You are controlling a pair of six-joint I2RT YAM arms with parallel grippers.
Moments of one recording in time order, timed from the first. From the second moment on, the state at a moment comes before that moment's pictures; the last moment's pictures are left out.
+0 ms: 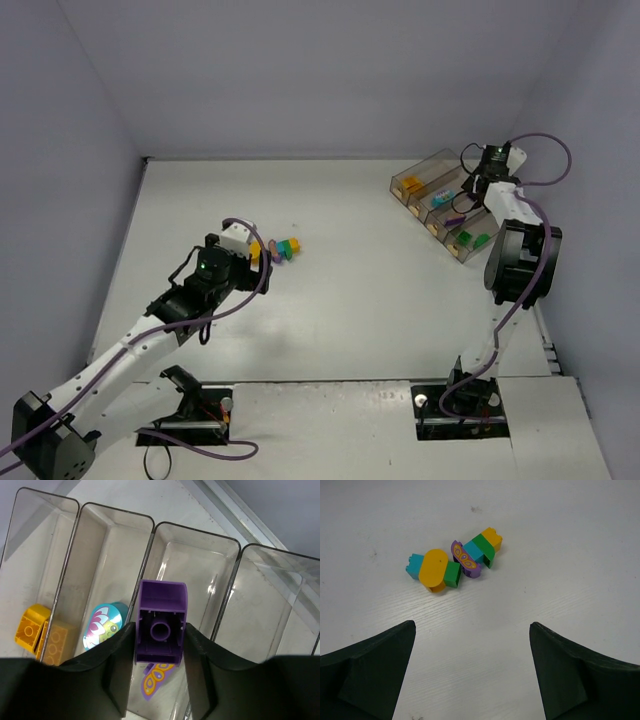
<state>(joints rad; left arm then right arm) -0.59 0.87 0.67 -0.25 -0.20 -0.14 -0.20 2.03 1.56 -0.26 0.23 0.46</state>
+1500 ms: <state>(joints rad) -0.23 1.75 1.23 -0.61 0.00 -0.83 0.05 1.11 0.88 -0.27 -0.20 0.44</state>
